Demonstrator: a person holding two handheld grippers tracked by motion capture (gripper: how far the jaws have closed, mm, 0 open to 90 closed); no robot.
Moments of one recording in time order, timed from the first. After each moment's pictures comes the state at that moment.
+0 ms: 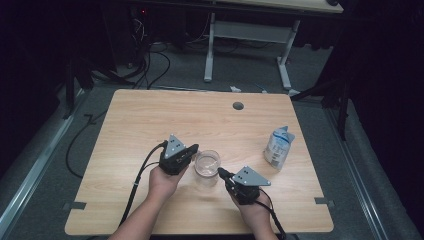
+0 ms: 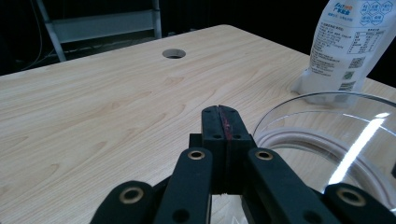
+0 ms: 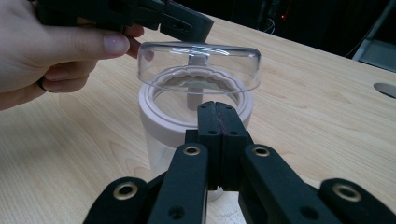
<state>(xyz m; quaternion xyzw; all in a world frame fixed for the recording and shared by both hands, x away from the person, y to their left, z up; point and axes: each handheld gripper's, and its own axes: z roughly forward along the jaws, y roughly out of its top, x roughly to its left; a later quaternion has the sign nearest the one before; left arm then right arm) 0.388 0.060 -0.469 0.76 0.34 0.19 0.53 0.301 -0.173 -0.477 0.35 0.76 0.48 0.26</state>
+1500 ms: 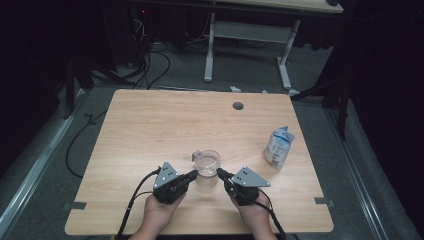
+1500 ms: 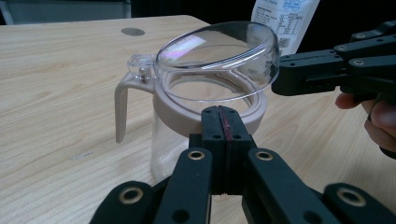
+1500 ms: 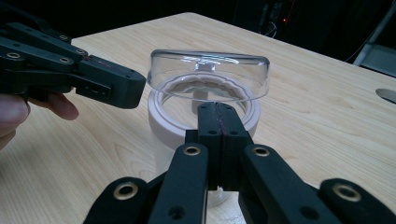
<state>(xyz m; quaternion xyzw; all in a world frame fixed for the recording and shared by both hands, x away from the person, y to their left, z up) 0.320 0.075 -0.491 0.75 0.33 0.13 0.56 0.298 -0.171 -0.474 0.34 0.76 0.48 0.27</state>
